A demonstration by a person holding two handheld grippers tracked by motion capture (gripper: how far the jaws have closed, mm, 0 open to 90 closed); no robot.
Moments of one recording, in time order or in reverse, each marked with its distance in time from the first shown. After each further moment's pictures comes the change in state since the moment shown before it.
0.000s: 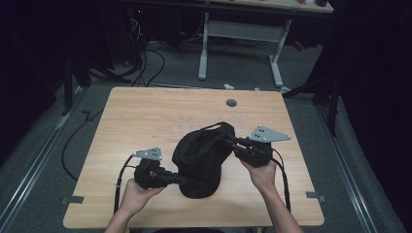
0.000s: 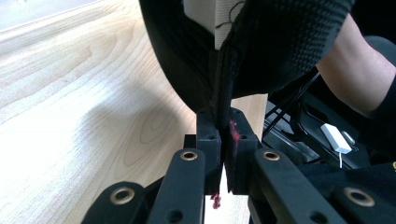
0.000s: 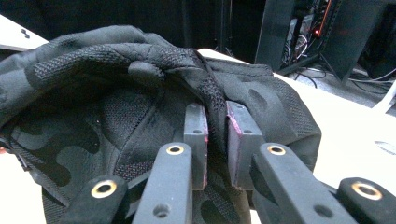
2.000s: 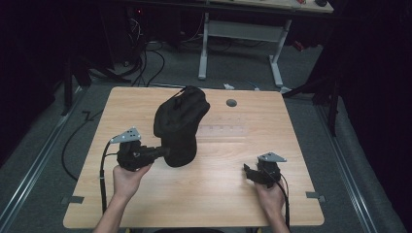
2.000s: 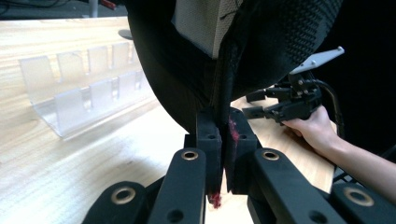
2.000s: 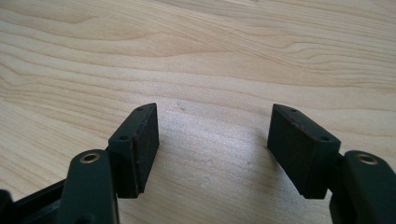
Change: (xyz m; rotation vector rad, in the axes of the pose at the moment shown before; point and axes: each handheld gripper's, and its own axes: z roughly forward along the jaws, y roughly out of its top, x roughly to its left) left arm 0.016 0.024 -0.047 -0.230 0.291 -0.033; right arm -0.050 -0.143 0.008 0.374 -0.472 0.214
